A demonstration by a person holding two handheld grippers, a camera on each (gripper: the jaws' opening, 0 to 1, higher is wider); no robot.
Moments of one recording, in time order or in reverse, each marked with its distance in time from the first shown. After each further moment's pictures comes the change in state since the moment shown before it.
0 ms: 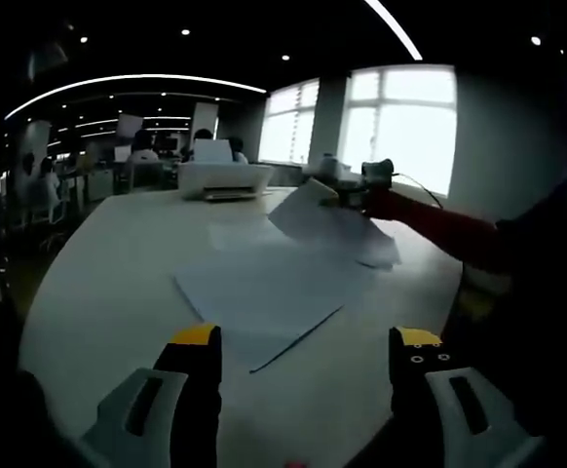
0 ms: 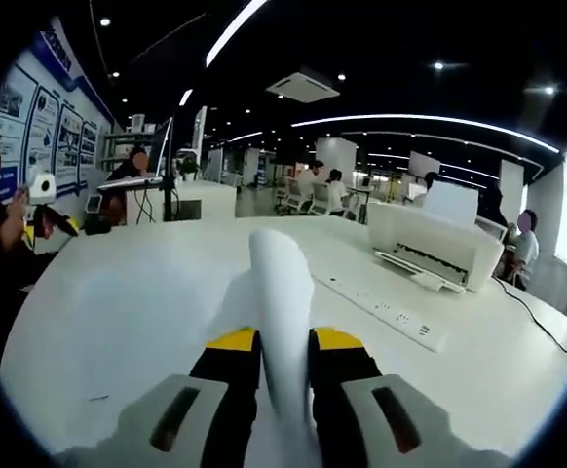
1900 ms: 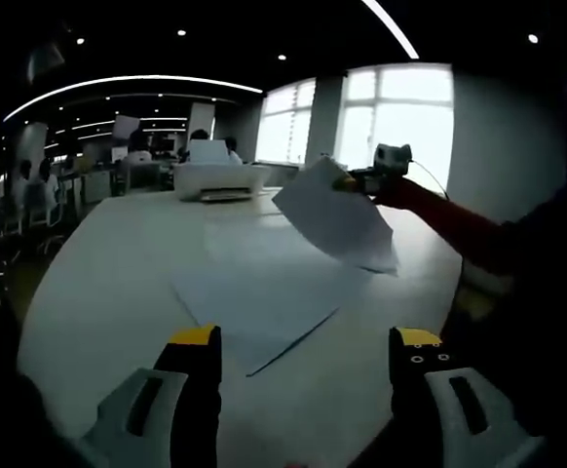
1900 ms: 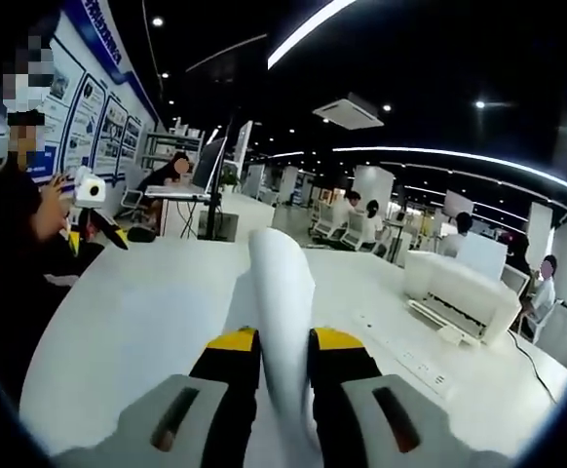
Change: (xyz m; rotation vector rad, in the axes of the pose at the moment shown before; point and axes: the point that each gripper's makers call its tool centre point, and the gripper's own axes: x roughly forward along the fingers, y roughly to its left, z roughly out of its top) left arm 0.001 0.001 0.002 0.009 0.001 -0.012; right arm -0.017 0.014 0.045 -0.127 -0.087 0.121
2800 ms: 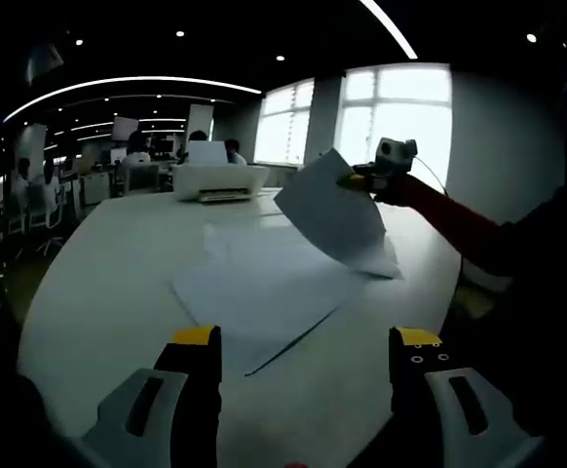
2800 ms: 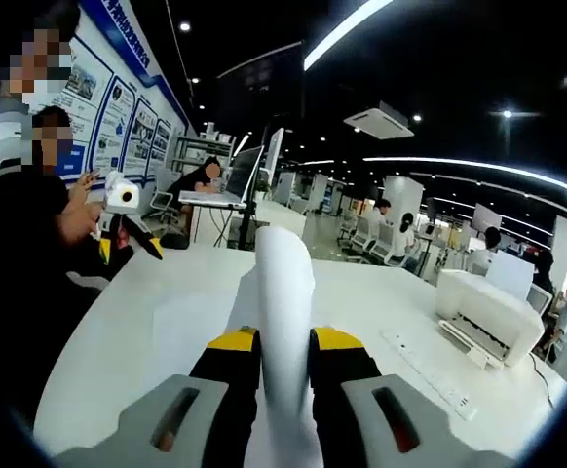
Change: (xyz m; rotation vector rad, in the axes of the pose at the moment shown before) left arm 0.000 -0.004 -0.001 0.010 -0.001 -0.003; right arm 0.008 0.048 0.023 -0.052 -0.036 0.147
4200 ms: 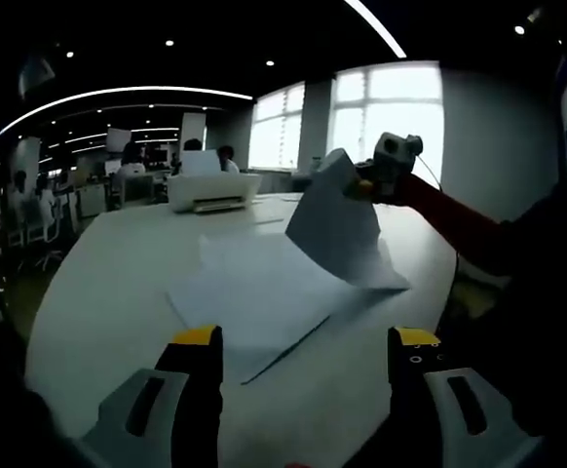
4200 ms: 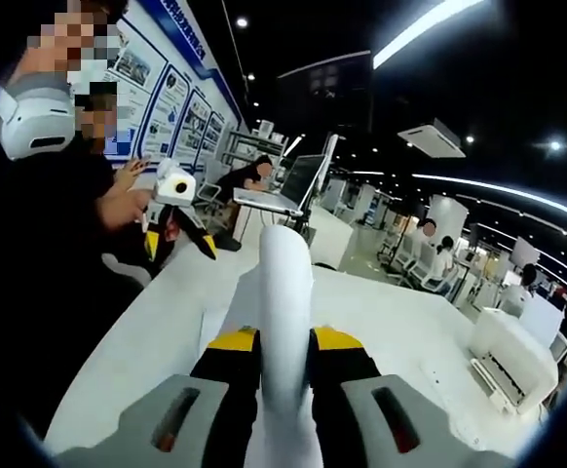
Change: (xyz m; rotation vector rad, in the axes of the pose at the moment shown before) left arm -0.002 -0.012 0.009 0.043 -0.016 -0.011; right arm 0.015 0.063 0.022 -0.134 -0.006 0.178
